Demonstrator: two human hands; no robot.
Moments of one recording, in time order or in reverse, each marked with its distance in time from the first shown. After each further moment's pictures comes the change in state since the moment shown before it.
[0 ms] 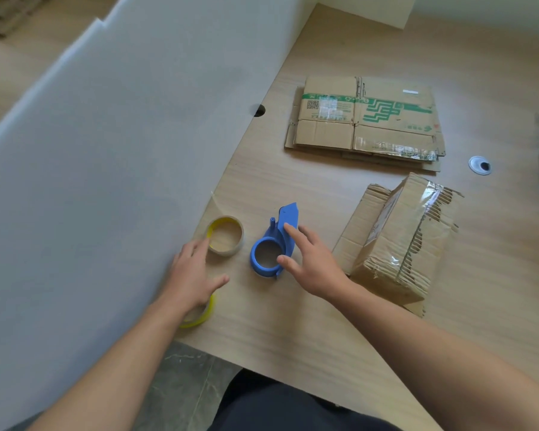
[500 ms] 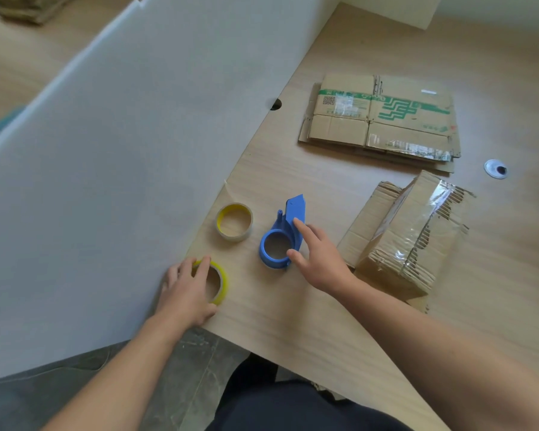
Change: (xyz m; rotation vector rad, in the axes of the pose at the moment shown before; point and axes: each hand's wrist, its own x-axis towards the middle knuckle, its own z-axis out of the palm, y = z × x) left_hand -0.058 -0.028 0.027 0.280 -0.130 -0.132; right_hand -0.010 0.005 0.006 -0.009 -0.012 -0.017
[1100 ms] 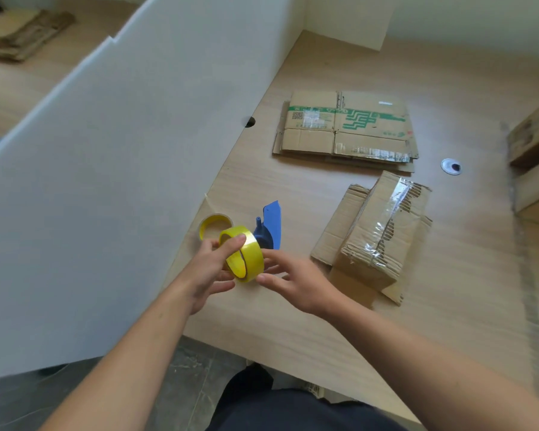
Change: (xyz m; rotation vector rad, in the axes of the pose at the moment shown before) left_hand -0.027 0.085 -0.081 -1.280 -0.266 -0.046; right_hand -0.064 -0.033 -0.018 0.289 -0.090 -0.253
